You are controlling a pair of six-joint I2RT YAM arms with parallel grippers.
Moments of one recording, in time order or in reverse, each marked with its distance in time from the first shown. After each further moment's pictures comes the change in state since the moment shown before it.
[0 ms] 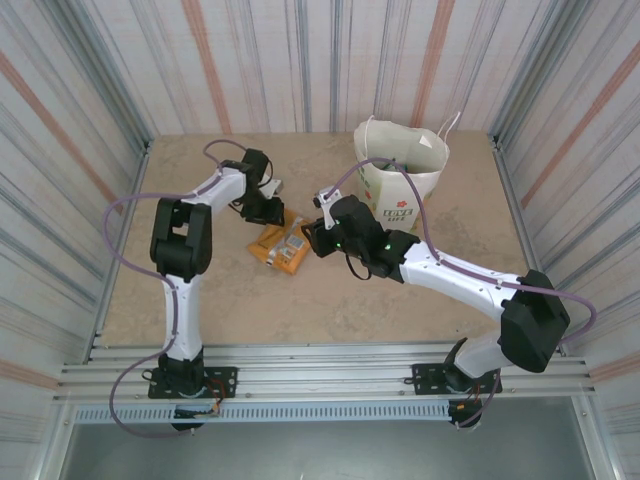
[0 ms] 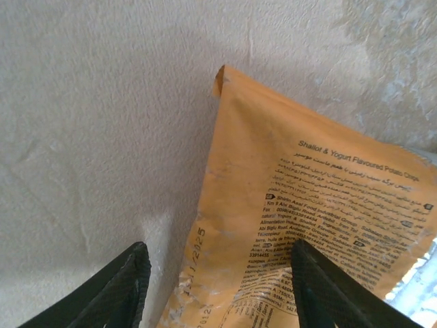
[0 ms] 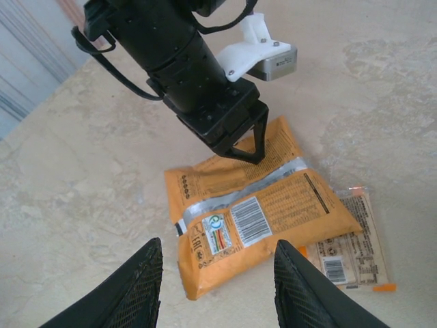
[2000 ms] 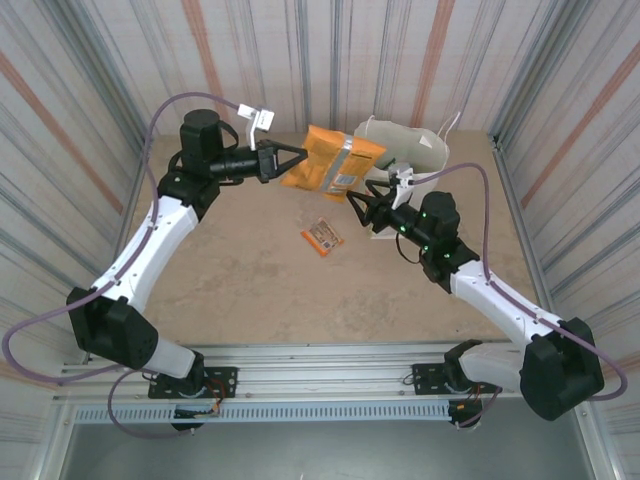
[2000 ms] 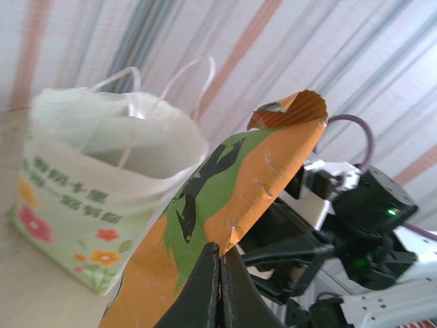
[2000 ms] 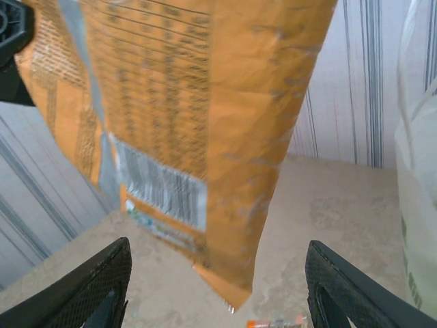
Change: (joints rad) left arm -0.067 -0.723 -0.259 0.732 0.686 -0.395; right arm -0.423 -0.282 -0.329 0.565 -0.437 -0.038
